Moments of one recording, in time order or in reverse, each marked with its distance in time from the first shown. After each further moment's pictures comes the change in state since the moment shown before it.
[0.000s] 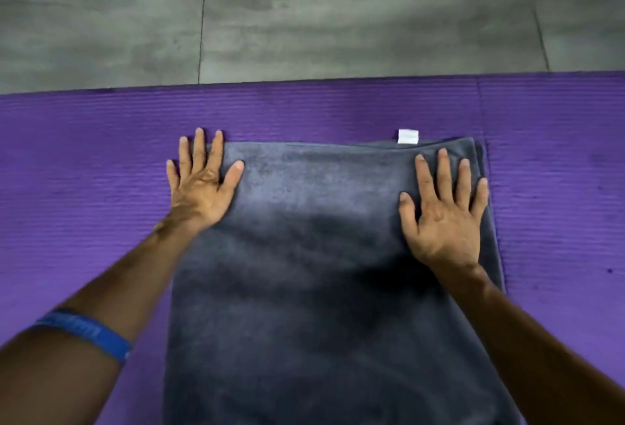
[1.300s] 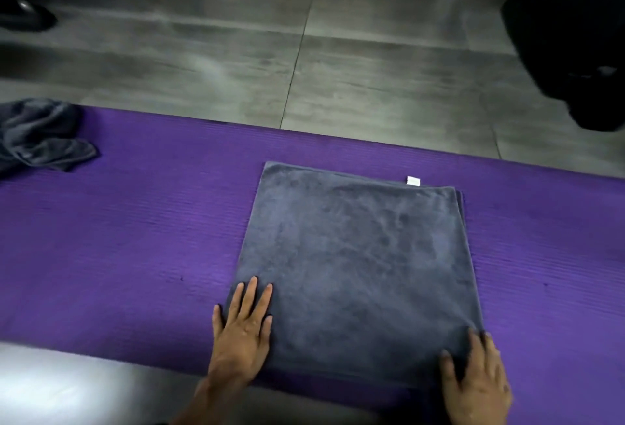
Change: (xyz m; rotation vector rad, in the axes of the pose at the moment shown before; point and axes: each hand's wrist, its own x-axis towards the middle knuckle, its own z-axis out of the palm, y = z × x) left_hand -0.290 -0.066 0.085 -0.135 0.127 0.103; right_hand -0.256 0.043 -0.029 0.269 -0.004 0.306
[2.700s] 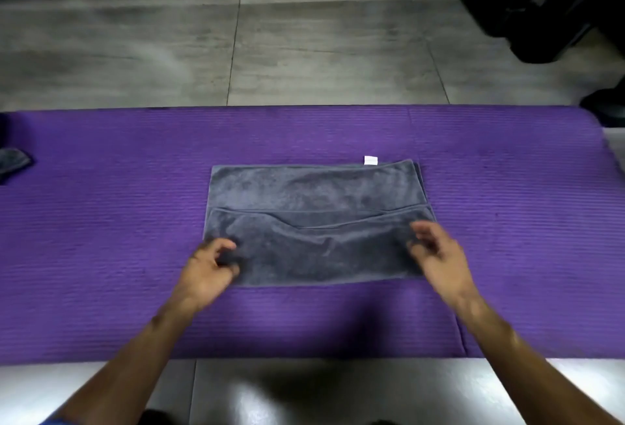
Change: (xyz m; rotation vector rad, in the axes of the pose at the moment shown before) left_hand 0.055 0.019 -0.063 -0.475 -0.087 -0.055; right_hand 0.076 -0.037 -0.055 0.595 -0.126 -0.112
